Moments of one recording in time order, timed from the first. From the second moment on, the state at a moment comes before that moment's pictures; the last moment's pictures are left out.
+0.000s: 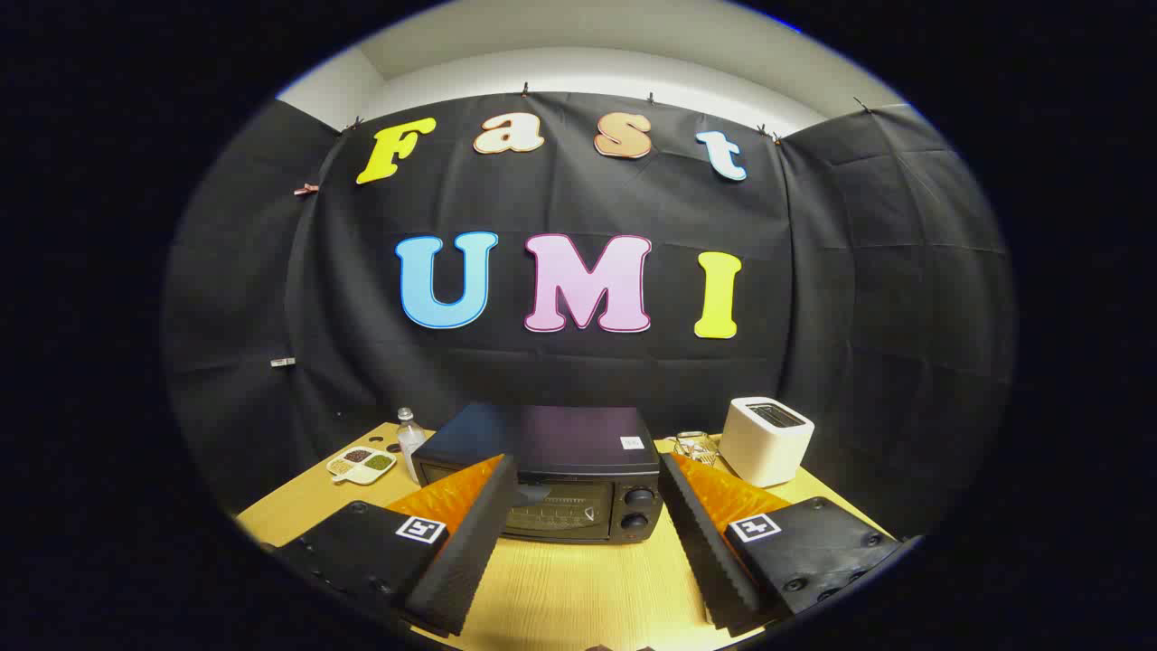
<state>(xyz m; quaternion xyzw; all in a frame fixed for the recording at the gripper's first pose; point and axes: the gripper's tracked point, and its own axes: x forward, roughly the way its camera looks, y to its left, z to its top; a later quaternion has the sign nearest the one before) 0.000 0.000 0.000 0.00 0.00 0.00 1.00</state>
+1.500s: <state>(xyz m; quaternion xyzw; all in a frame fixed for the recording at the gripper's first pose) 0.024 0.031 0.009 0.00 0.01 0.00 1.00</state>
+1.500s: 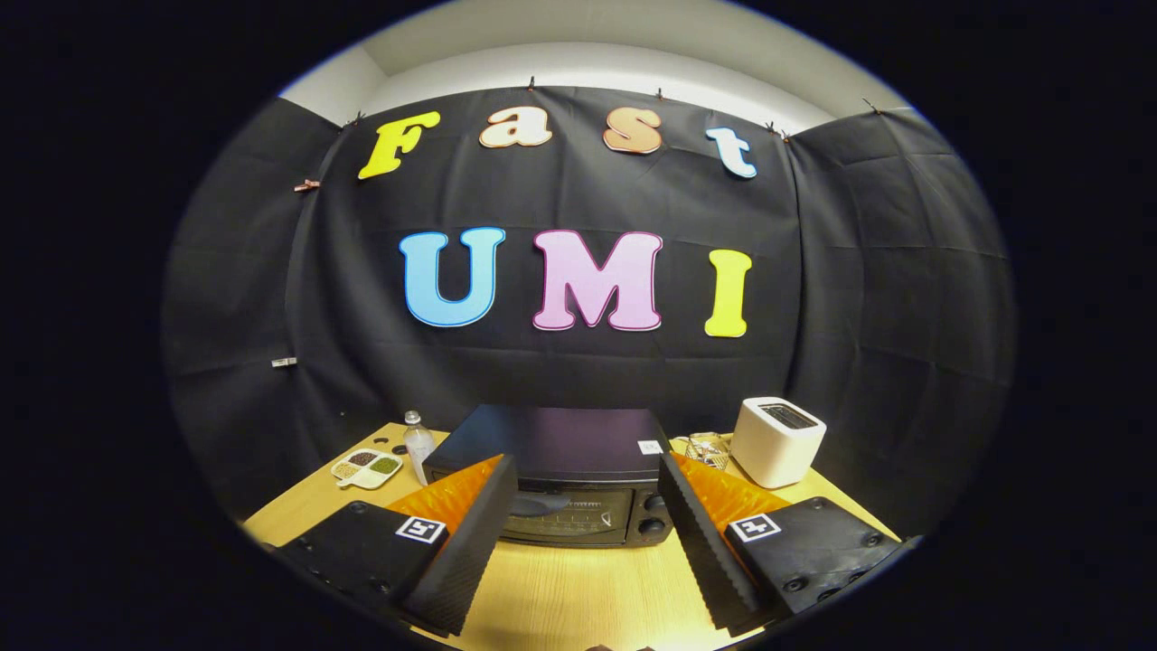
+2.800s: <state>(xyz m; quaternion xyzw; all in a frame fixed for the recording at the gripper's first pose) 0.161 0.103 -0.119 0.00 0.16 0.03 0.99</state>
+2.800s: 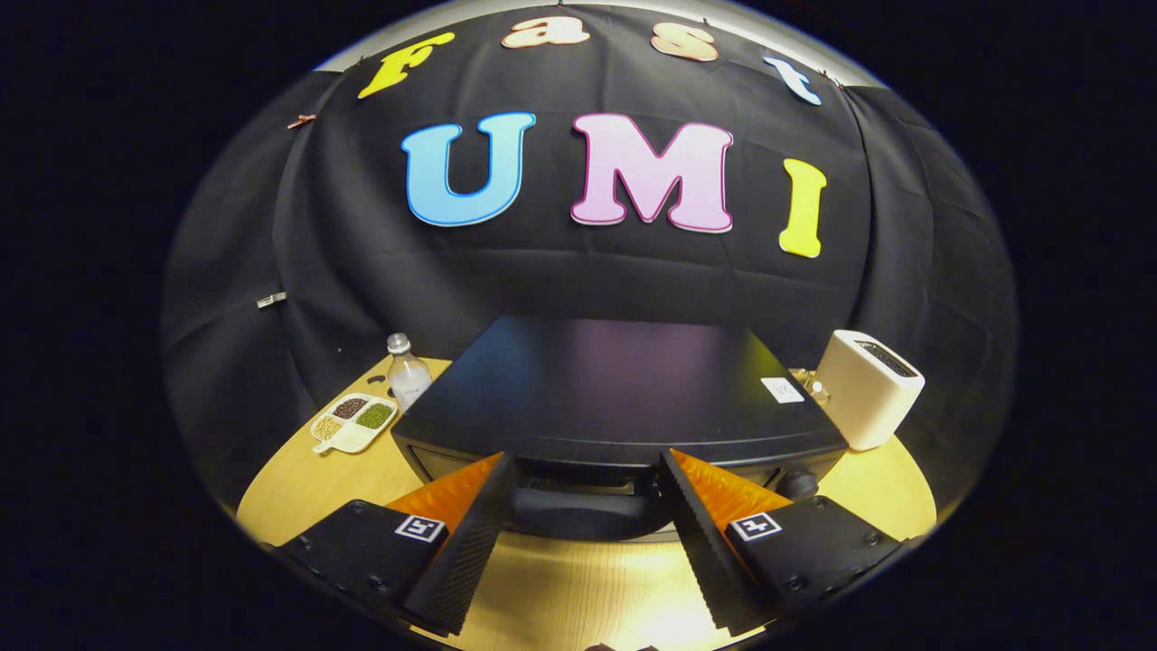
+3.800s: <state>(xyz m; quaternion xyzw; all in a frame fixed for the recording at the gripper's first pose) 0.124 0.107 -0.140 0.01 0.18 0.02 0.98</state>
